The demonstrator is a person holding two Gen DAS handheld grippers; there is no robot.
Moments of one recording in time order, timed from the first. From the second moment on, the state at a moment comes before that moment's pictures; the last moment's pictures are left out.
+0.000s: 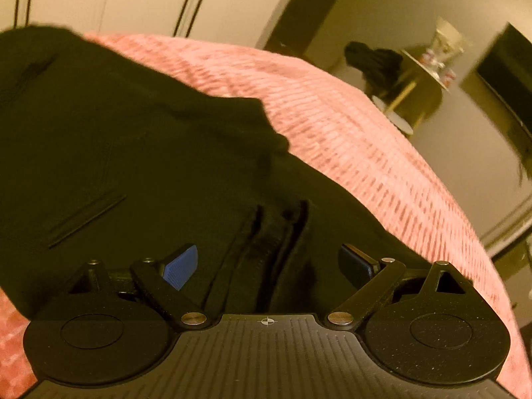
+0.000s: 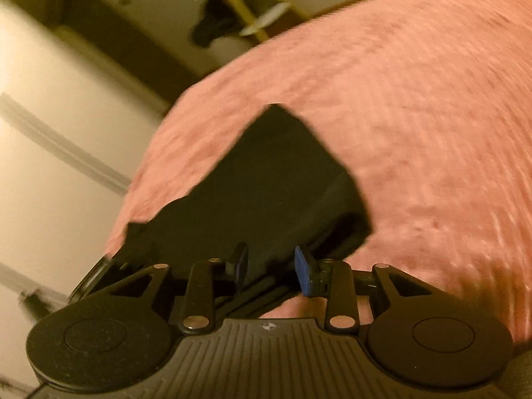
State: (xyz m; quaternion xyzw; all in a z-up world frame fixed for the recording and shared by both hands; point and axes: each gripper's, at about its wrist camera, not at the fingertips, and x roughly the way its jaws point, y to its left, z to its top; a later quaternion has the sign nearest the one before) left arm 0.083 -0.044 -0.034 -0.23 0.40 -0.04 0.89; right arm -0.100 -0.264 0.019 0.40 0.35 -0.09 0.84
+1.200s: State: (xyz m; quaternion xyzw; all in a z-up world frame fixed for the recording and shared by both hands) left arm 0.037 0.046 0.010 -0.35 0.28 -0.01 0.89; right arm -0.032 -0.260 -0.018 0.24 0.34 -0.12 0.90
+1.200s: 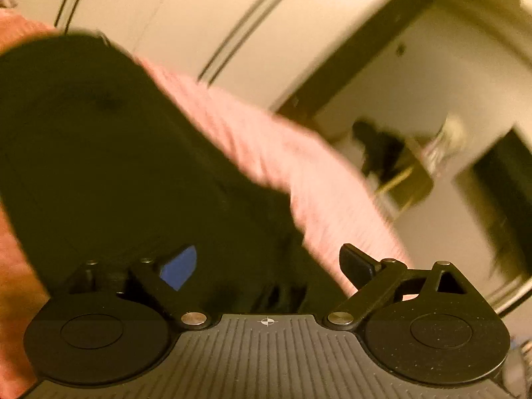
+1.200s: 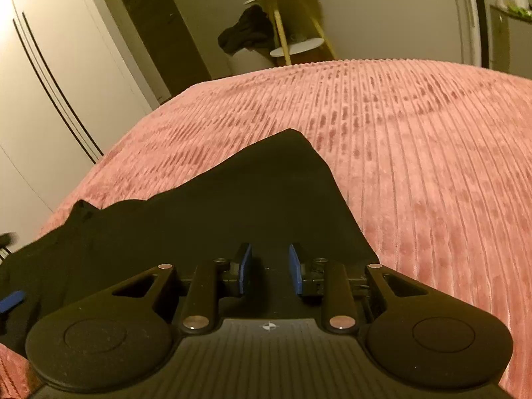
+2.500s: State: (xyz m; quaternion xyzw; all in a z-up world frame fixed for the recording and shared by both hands) left arm 0.009 0.094 0.064 -0.02 0.16 0.01 0.99; right arm -0.029 -0.262 -0.010 0.28 0.31 -0.10 0.90
